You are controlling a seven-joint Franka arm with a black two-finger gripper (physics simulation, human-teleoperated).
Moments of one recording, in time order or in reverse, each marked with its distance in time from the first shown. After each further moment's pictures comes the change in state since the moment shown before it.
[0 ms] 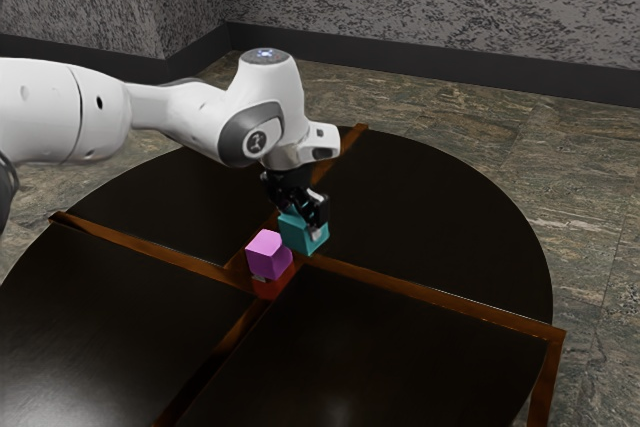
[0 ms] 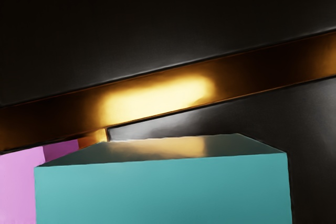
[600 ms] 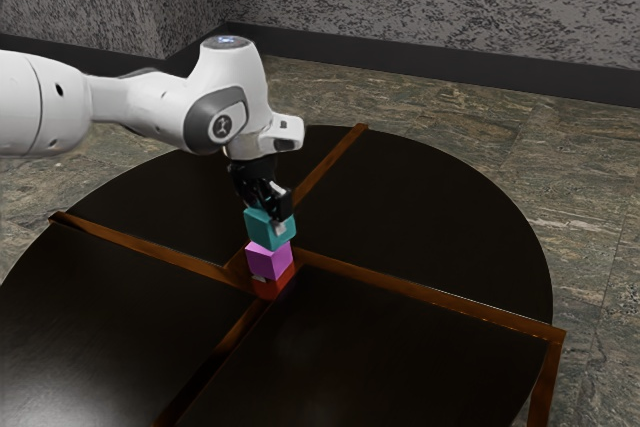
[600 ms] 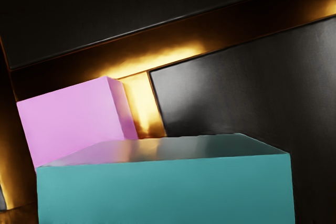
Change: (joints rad) arm 0.005 -0.108 0.070 -0.086 -0.053 -0.057 0.163
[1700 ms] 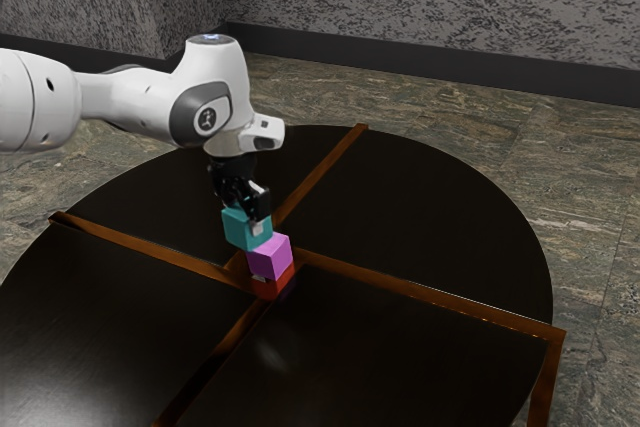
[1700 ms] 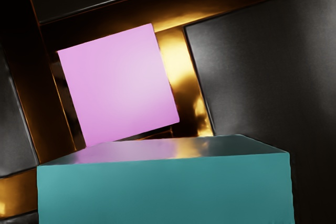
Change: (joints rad) arm 0.020 -0.007 0.028 0.000 -0.001 -0.077 0.054
